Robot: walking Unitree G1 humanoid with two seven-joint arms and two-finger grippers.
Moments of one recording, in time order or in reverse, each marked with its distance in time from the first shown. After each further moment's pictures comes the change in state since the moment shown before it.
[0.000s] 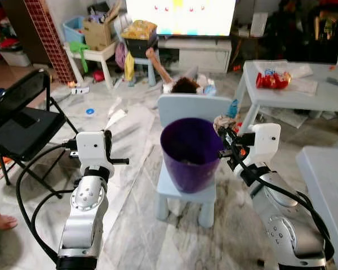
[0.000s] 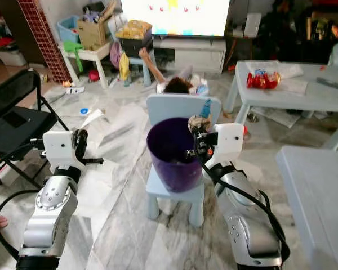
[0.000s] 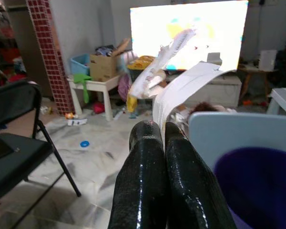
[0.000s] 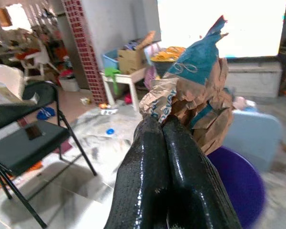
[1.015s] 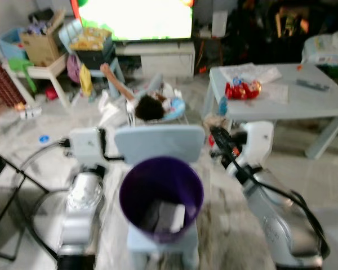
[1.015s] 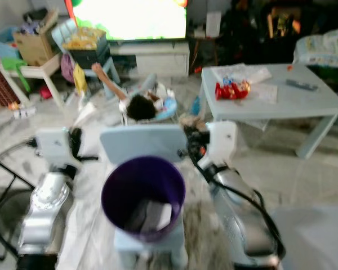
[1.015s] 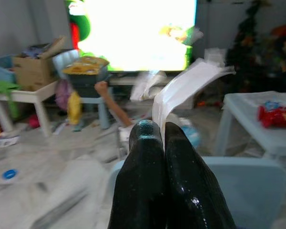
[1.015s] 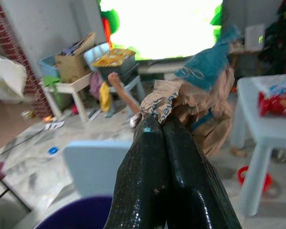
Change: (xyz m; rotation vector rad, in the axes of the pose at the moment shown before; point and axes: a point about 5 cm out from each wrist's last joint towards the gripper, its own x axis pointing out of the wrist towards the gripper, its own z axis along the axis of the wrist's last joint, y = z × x) left arm 0.002 -0.008 0.002 -0.035 -0.010 -0.025; right arm -0.001 -0.004 -0.001 -0.006 0.007 -0.015
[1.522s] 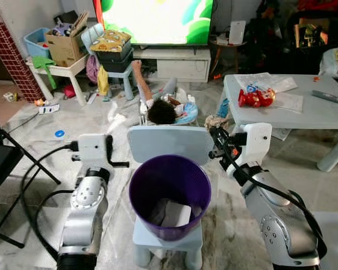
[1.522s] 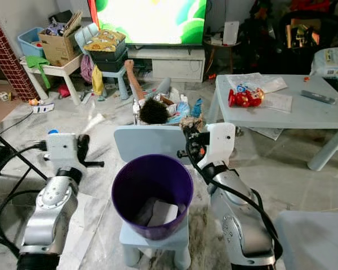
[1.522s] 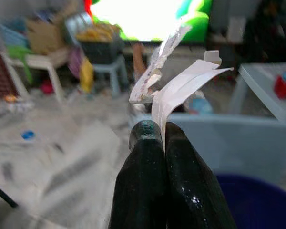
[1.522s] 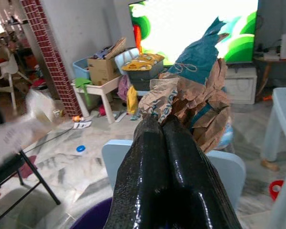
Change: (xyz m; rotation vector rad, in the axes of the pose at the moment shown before) left arm 0.001 -0.001 -0.028 -0.022 0.185 -0.019; right arm 0.003 0.009 0.000 0.007 -0.003 0.035
